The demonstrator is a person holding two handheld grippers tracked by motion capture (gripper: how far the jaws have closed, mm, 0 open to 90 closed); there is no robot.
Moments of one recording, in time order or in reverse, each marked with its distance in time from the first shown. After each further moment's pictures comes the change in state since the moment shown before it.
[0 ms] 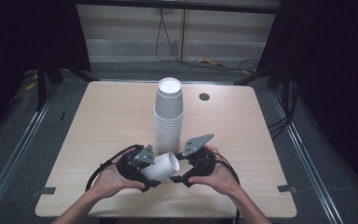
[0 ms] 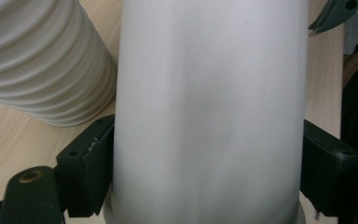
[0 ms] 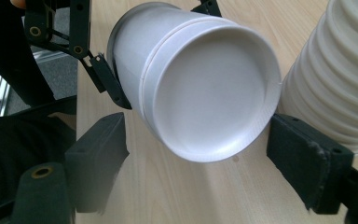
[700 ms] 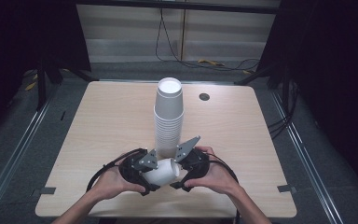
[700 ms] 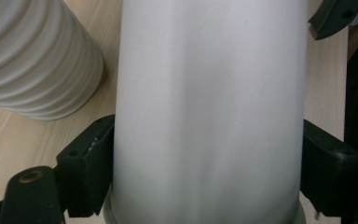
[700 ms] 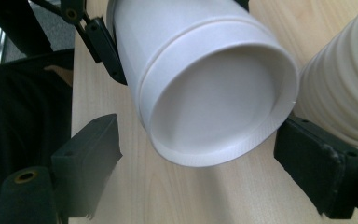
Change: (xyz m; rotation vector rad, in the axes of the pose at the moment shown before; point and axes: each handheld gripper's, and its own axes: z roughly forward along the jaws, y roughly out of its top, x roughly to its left) left arm -0.005 0.000 0.008 0.080 -0.027 0.060; right arm 0.003 0.005 0.016 0.186 0.037 -0.096
